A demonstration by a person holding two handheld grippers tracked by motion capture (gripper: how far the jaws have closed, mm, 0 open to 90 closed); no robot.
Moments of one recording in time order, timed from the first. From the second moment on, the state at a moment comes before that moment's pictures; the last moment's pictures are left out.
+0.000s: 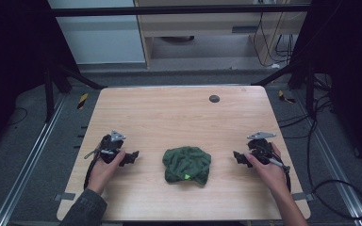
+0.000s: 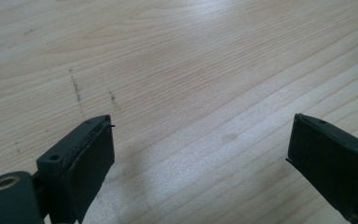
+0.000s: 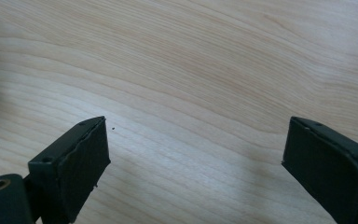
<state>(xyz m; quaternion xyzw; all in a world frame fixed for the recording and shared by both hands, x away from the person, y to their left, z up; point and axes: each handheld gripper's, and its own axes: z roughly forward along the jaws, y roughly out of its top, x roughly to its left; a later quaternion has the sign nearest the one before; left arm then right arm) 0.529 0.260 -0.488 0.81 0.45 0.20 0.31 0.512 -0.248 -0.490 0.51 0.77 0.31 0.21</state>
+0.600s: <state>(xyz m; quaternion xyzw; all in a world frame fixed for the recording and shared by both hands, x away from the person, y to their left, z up) 0.534 0.269 -0.504 0.80 0.47 0.20 0.31 0.524 -0.254 -0.506 0.55 0.75 0.31 0.21</state>
